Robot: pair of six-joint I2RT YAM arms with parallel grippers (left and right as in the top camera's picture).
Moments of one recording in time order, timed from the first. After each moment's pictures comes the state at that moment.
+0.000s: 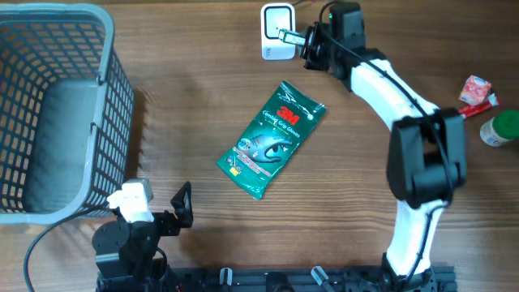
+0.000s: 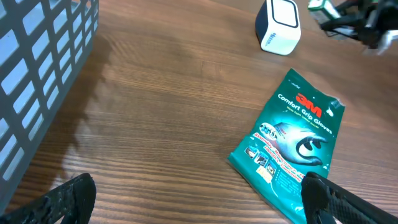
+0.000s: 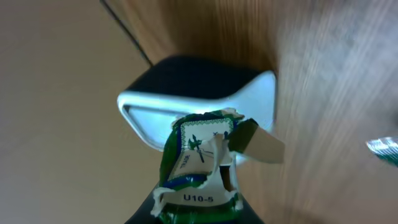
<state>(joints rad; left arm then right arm) 0.11 0.01 0.32 -0.78 0.25 -0.20 0.24 2.15 1.60 -0.14 -0.24 1.98</state>
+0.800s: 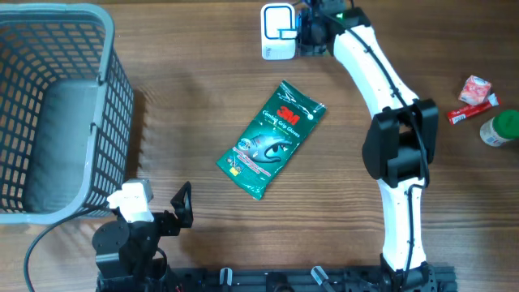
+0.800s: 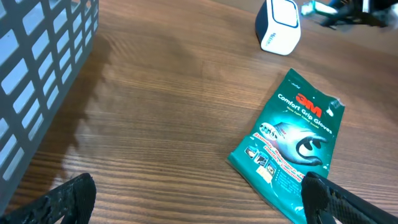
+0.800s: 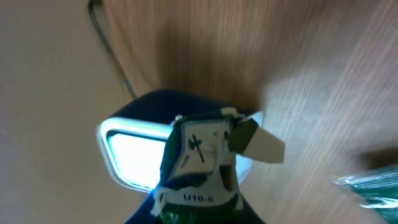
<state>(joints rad) 0.11 0.01 0.32 -0.78 0.25 -0.20 0.29 2.38 2.21 -0.85 -0.02 1.73</state>
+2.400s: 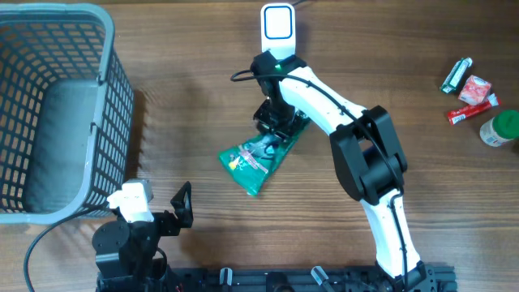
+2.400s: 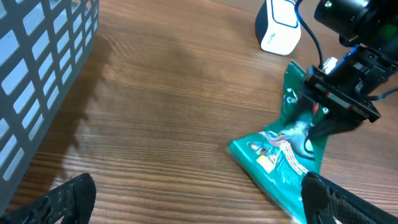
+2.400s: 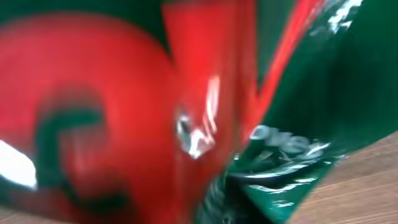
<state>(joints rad) 0.11 0.01 0.32 -0.78 0.25 -0.20 0.55 2.34 1.85 -1.16 -0.20 1.08</state>
